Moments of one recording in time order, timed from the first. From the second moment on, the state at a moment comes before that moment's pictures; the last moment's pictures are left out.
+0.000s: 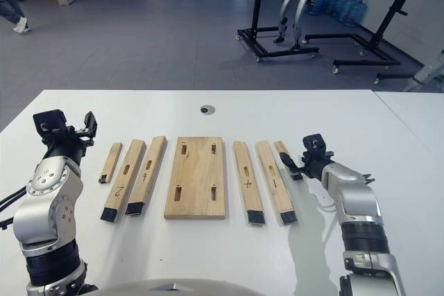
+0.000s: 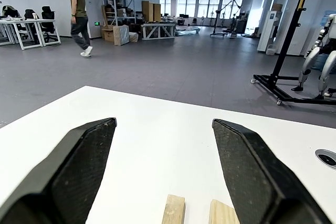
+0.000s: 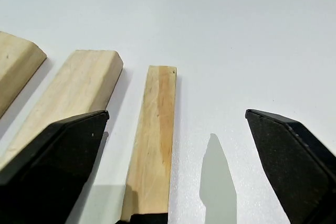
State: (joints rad) left arm -0.15 0.13 0.31 -0.57 -0.09 0.77 0.10; right arm -0.22 -0.54 -0.13 0.20 0.20 0.57 0.45
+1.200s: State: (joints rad) left arm -0.21 0.12 0.36 -0.53 -0.17 0.76 0.11; right arm -0.19 -0.57 -0.13 0.26 0.20 0.57 0.48
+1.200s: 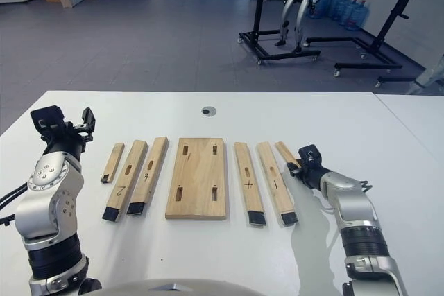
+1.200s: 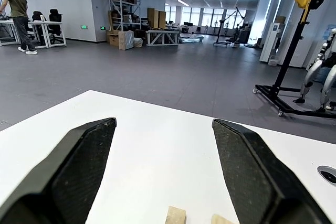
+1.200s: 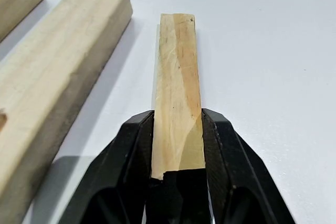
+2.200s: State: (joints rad) left arm -0.56 -0.03 0.44 -0.21 -1.38 1.13 0.23; right arm -0.49 -0.19 0.12 -0.22 0.39 0.48 0.47
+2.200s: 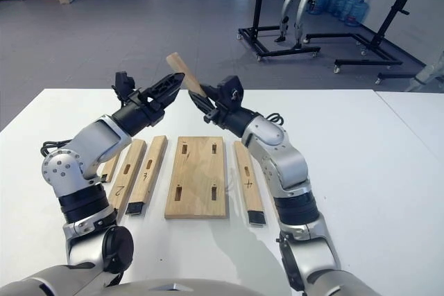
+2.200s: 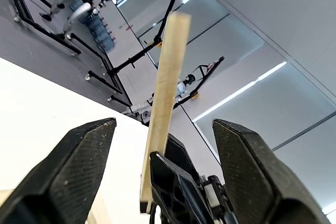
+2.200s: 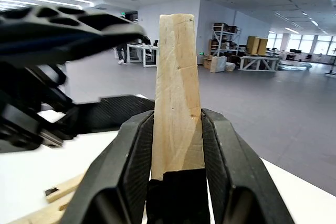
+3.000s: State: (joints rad) left arm -0.55 0.11 0.30 -0.19 -1.52 0.95 0.33; right arm -0.42 -0.18 0.18 -0.29 0.38 0.49 0.51
